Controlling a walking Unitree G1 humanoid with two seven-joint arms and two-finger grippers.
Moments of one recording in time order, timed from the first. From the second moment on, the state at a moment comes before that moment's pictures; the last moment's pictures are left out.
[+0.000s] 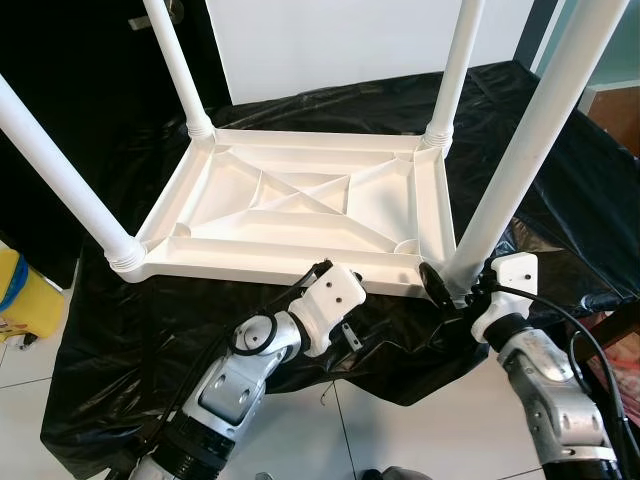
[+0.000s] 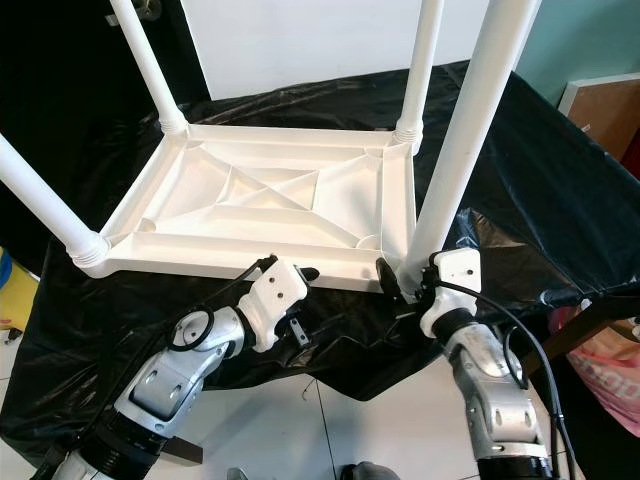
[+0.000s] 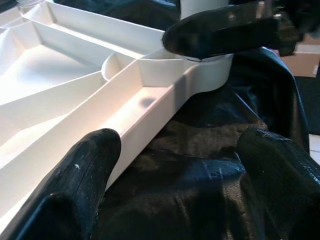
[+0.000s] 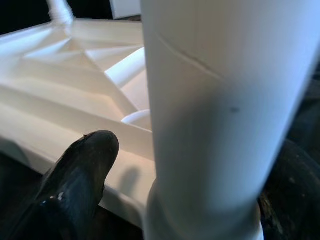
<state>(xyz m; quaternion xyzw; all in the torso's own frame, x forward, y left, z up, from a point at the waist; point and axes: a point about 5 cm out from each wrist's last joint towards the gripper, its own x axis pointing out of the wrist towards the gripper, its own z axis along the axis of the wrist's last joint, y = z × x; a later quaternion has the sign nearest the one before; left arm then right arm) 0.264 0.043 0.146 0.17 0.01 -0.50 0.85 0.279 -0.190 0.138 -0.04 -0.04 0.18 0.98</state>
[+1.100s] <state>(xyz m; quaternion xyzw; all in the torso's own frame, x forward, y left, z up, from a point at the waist) 0.275 0.028 0.167 0.15 -0.02 -0.51 0.85 0.294 -0.187 0.133 -0.05 -0.05 0.16 0.98</state>
